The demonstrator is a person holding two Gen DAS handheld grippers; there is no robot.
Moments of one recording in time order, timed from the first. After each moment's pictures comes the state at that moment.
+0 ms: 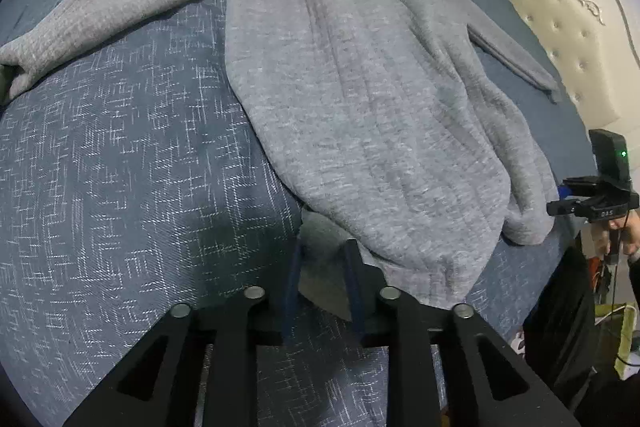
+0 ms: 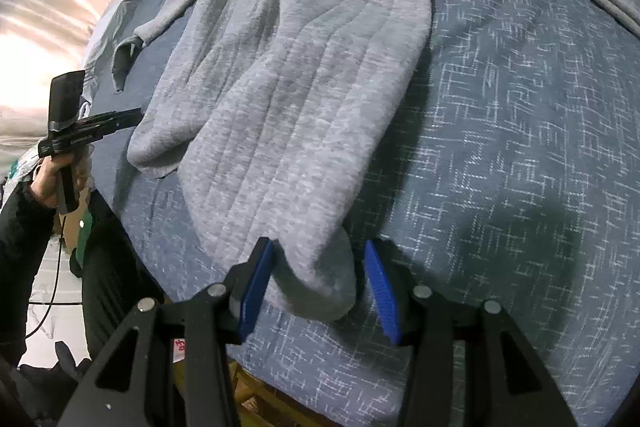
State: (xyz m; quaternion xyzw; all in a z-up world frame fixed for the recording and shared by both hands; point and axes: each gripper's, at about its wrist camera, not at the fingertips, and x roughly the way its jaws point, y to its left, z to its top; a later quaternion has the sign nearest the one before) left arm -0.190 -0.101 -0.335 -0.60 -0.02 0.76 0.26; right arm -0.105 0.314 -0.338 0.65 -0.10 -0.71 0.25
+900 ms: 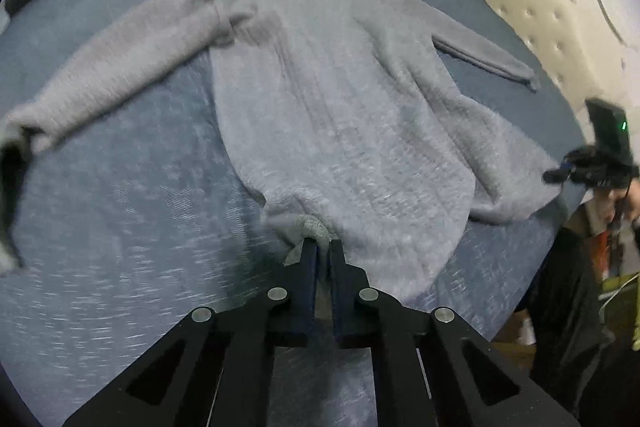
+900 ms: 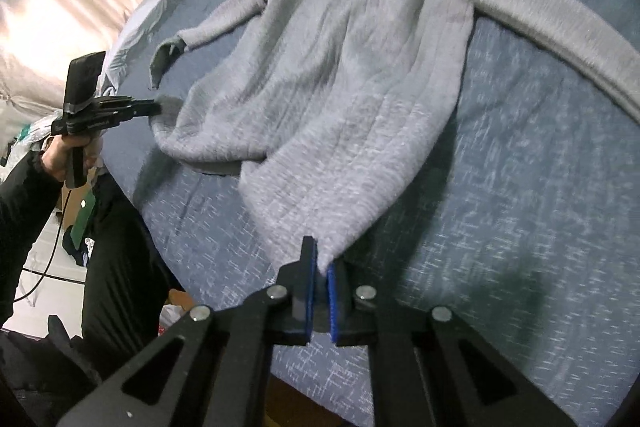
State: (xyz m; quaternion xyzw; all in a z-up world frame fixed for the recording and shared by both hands) left arm -0.174 -0.100 -0.272 -0.55 0.05 0.78 0.28; right arm -0.096 0.309 -0.275 0.58 -0.05 -0.76 0.28
